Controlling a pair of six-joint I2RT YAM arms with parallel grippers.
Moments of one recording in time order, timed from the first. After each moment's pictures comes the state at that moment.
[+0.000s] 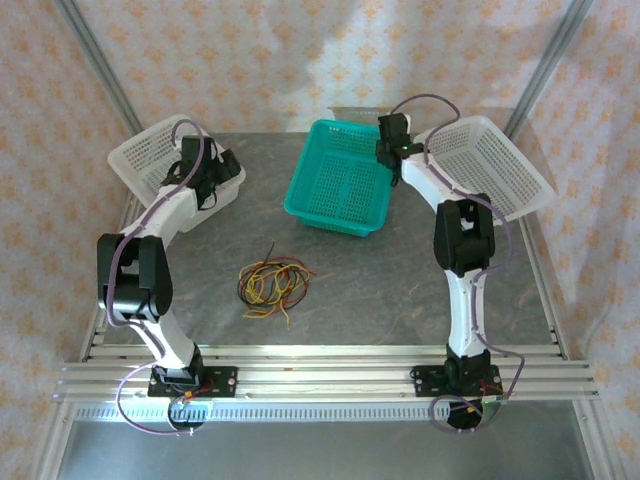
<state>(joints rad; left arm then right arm) 0.01 1.75 1.32 -0.26 -0.15 -0.51 0.28 2.22 1.92 -0.43 0.35 0.23</state>
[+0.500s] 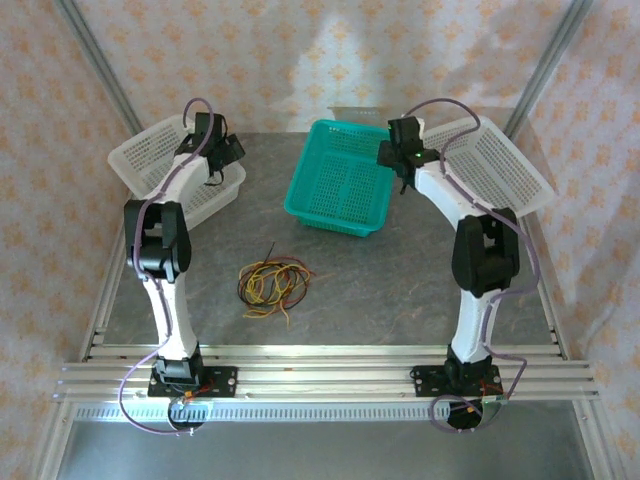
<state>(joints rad) 0.01 2.12 1.80 -0.49 -0.21 -0.53 0.28 1.95 1.64 -0.42 0.32 0.34</state>
